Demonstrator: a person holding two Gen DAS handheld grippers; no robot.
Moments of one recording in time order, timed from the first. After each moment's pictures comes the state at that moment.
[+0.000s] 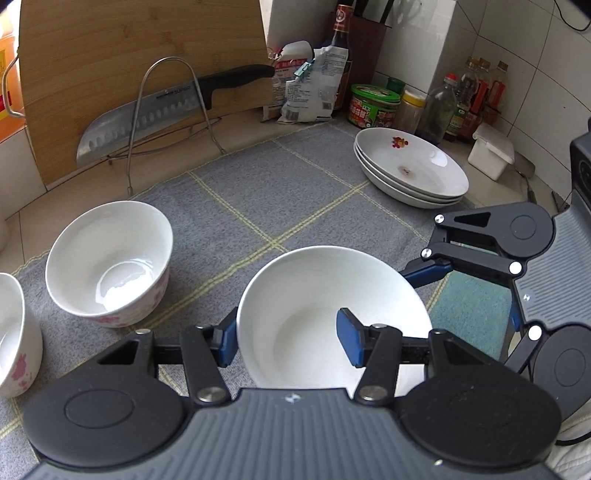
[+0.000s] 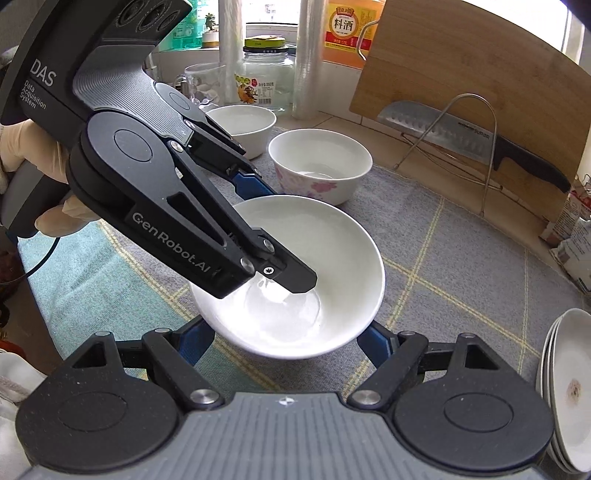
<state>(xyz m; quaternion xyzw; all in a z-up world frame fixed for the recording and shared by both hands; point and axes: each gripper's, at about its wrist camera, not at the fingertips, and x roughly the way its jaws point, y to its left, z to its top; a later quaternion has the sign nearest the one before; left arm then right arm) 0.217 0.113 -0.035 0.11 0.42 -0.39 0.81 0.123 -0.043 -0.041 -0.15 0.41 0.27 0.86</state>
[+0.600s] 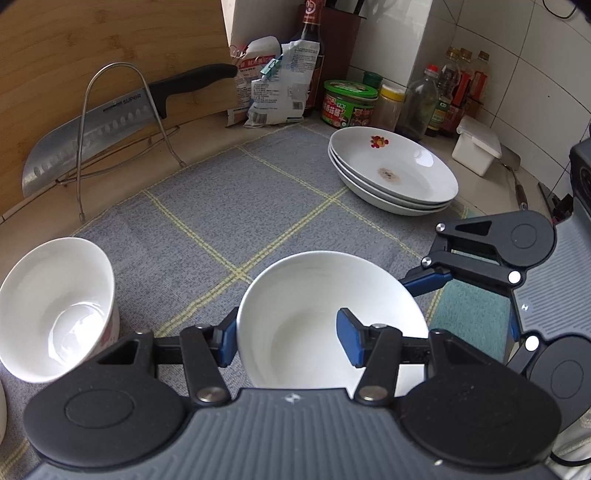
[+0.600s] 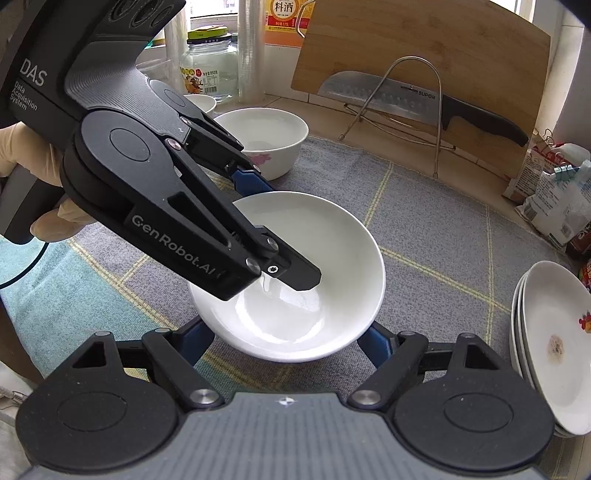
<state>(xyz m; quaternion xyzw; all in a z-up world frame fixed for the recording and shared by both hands) 0.235 0.074 -0.048 0.11 0.41 -0.43 0.80 0.131 -0.074 -0.049 -0.13 0.43 0.21 0.87</state>
